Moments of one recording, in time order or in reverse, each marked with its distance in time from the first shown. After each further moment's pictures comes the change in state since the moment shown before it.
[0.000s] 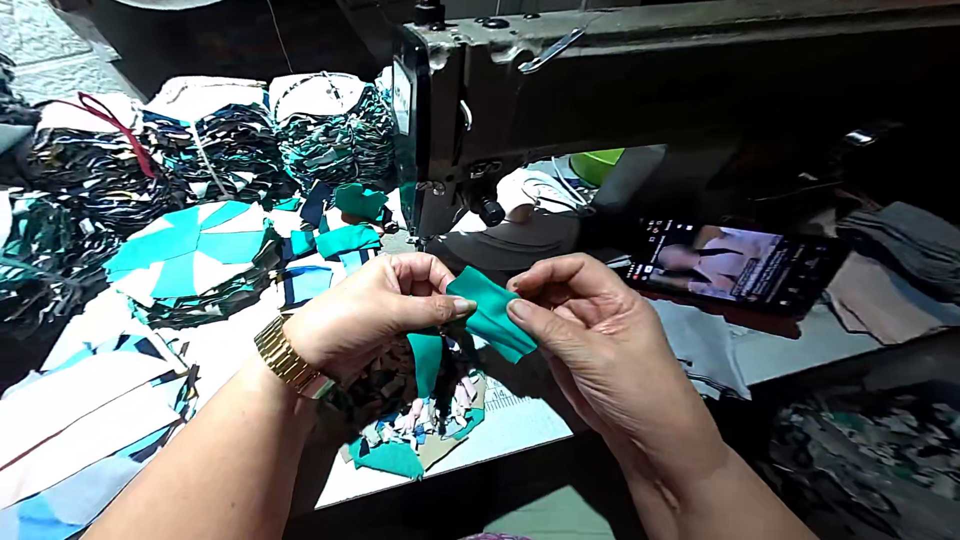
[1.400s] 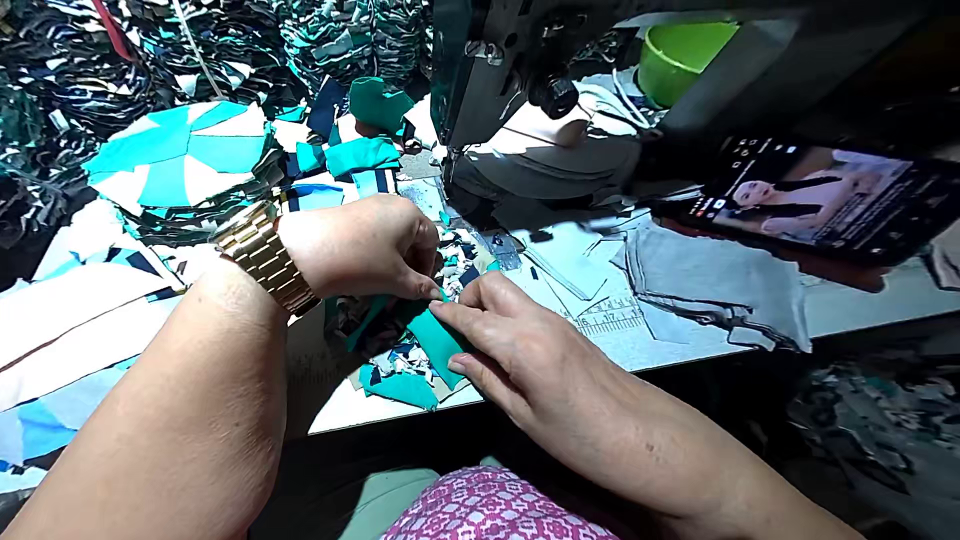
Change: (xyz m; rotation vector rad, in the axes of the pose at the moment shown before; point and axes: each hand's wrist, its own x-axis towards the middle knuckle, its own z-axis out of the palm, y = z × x) left_hand -0.003 0.008 -0.019 1.056 -0.236 -0.123; right_hand -0.035 0.006 0.026 -1.003 -0.619 -0.200
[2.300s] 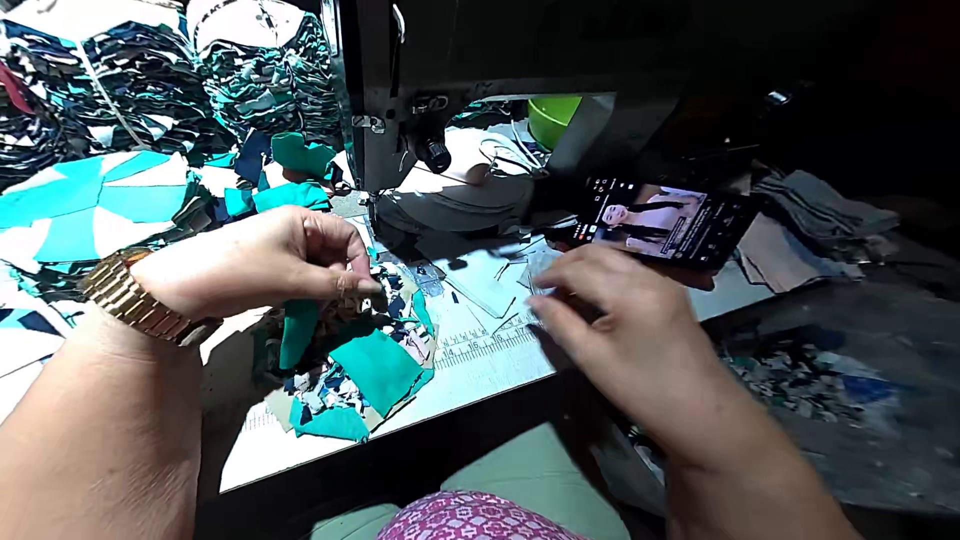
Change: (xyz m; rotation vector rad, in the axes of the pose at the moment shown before) left_hand -0.001 -0.018 -0.004 -0.488 0.162 0.197; right_hand -0.049 0.047 -0.067 -0.184 0.322 0.310
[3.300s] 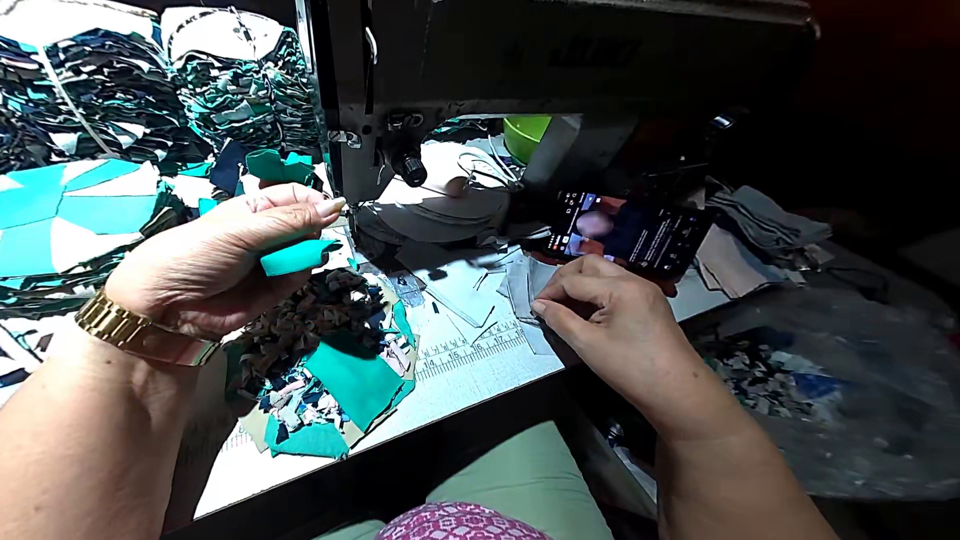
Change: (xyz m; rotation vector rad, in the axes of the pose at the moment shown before) left_hand 0.004 0.012 0.017 -0.750 0.368 -0.120; right_hand -0.005 0.041 -0.002 -0.026 0.015 0.195
